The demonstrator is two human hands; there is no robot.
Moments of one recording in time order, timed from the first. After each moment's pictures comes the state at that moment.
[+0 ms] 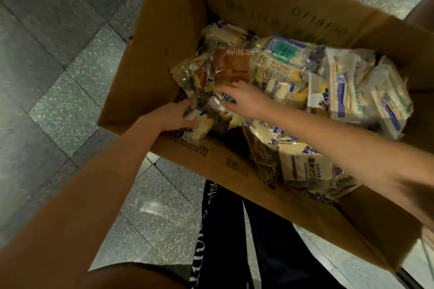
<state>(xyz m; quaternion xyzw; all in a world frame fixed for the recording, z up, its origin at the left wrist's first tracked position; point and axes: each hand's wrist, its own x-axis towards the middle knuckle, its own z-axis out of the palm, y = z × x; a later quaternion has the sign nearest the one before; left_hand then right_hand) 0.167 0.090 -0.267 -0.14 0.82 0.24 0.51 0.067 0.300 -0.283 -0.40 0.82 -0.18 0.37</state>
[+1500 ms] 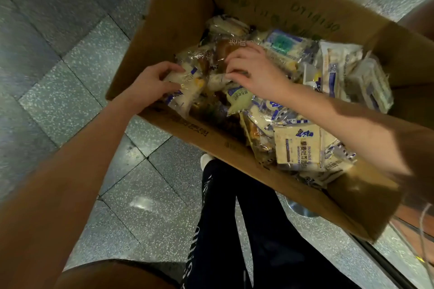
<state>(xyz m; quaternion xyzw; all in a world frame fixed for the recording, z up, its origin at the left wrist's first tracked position) 0.184 0.081 -0.194 -0.31 0.75 0.53 0.24 0.062 0.317 -0.220 -0.44 0.83 -0.25 0.22</state>
